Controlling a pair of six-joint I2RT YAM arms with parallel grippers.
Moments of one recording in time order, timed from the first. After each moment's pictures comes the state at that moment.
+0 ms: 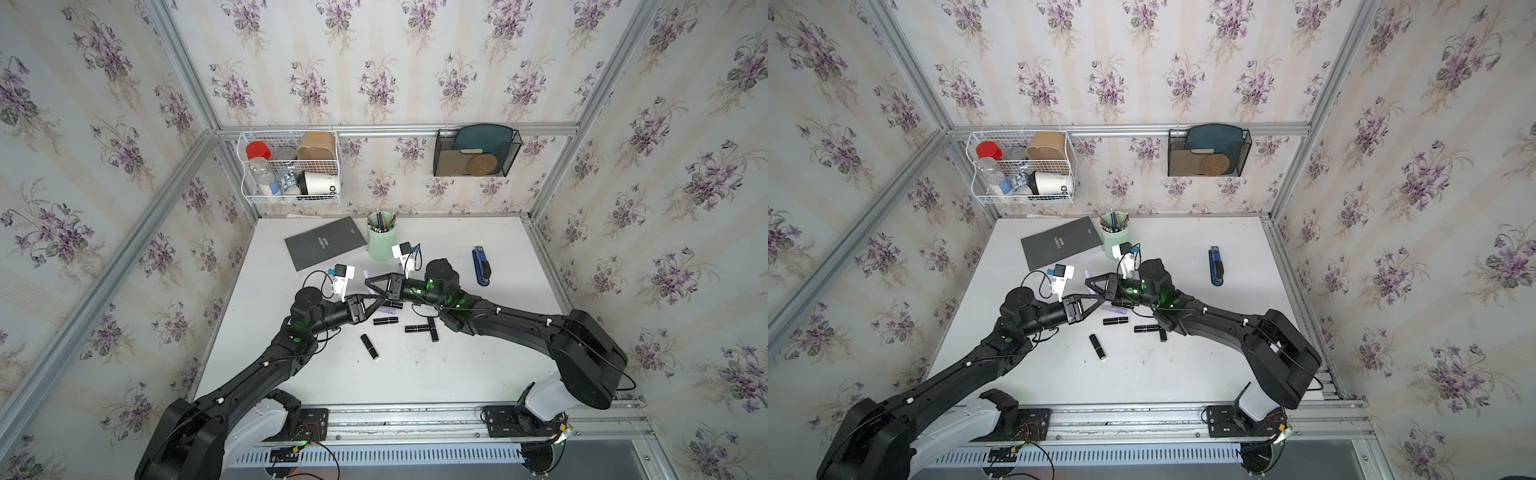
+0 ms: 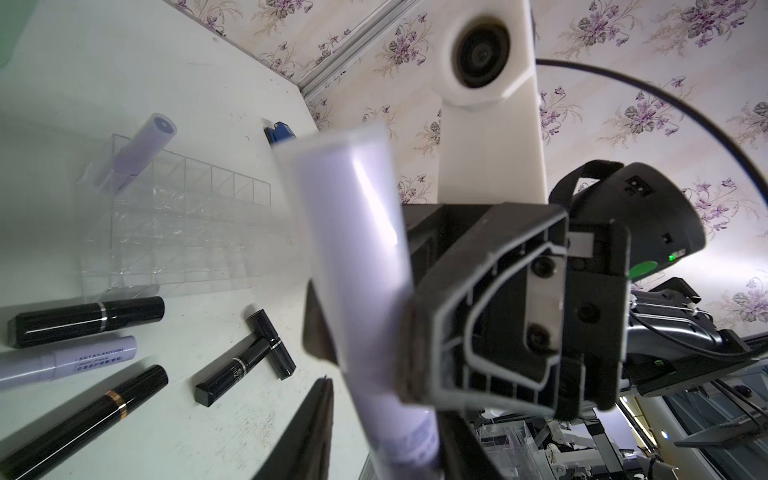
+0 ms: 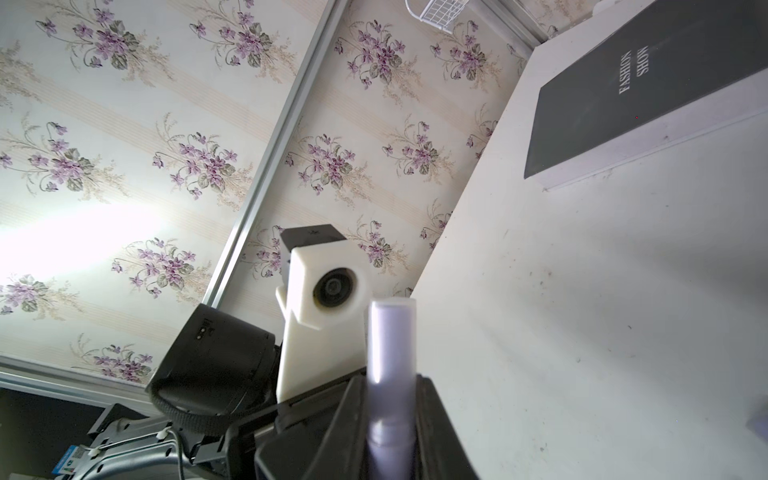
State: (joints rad) left arm -0.46 1.02 0.42 0.46 0.73 -0.91; right arm 0.83 1.57 0.90 0.57 -0.49 1.00
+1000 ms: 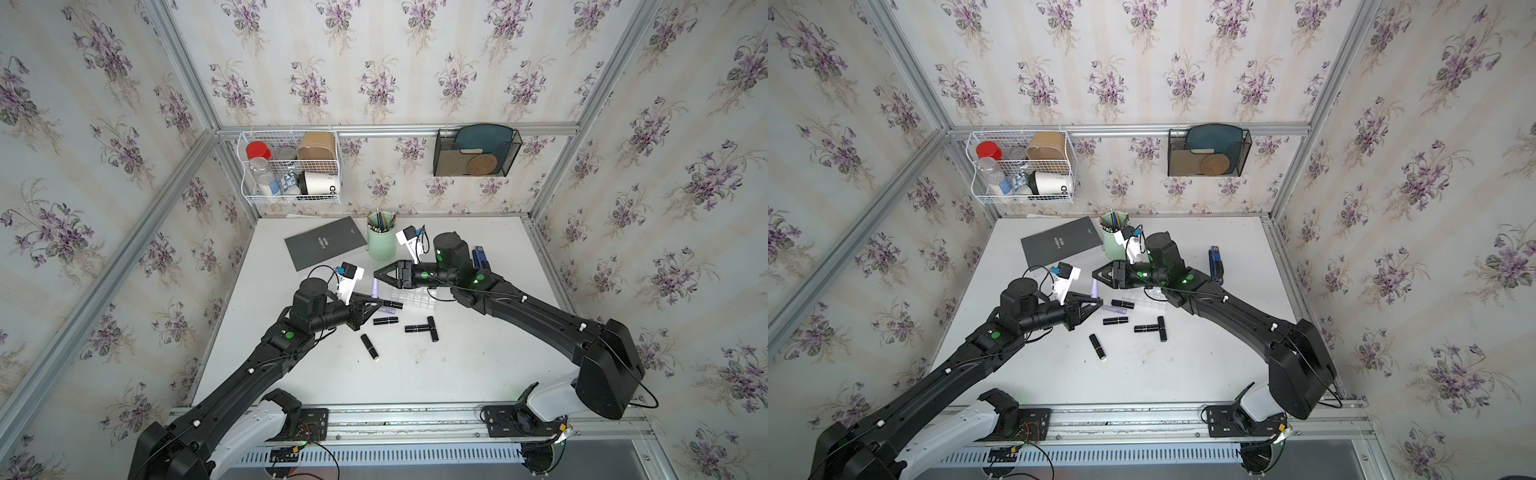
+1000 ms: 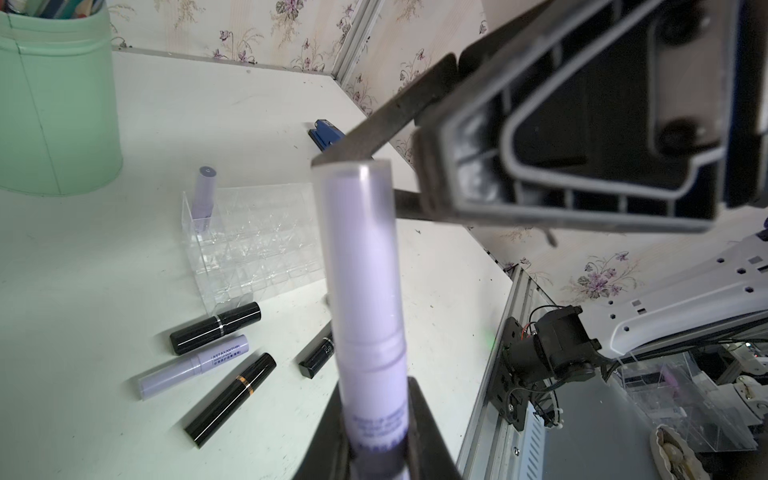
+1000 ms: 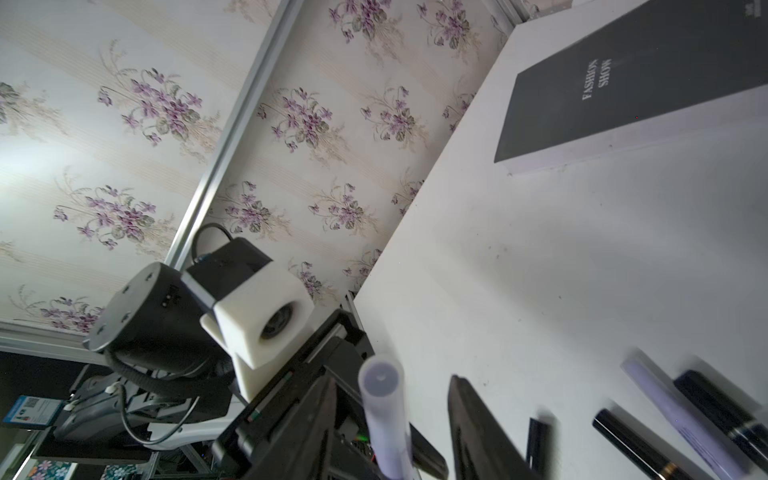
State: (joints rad) left arm -0.52 0.94 0.62 -0.06 0.59 -0.39; right arm 0.73 1.49 1.15 -0.04 -0.62 0.69
